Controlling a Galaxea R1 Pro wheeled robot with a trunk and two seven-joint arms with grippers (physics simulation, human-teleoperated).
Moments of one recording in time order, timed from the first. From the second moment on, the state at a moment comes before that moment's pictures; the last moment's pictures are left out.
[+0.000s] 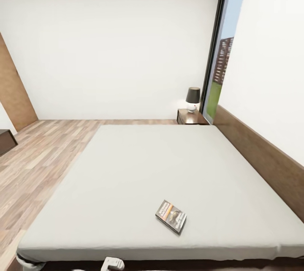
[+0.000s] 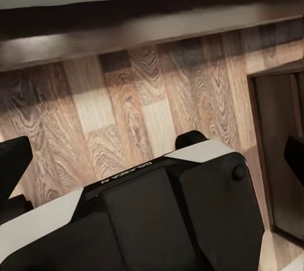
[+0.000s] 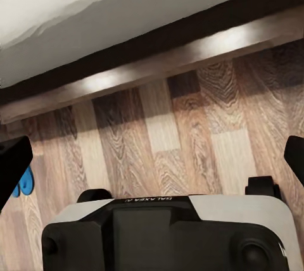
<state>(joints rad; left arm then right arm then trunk) -0.51 0.01 -0.14 -0.02 0.07 0.09 -0.53 -0.45 -0.20 0.14 0.08 -0.49 -0.01 0.58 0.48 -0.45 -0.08</state>
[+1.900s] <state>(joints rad) -0.56 -0.10 -0.15 -1.05 0.07 0.92 -0.56 -0.45 -0.20 0.14 0.08 -0.49 -0.02 0.58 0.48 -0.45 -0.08</state>
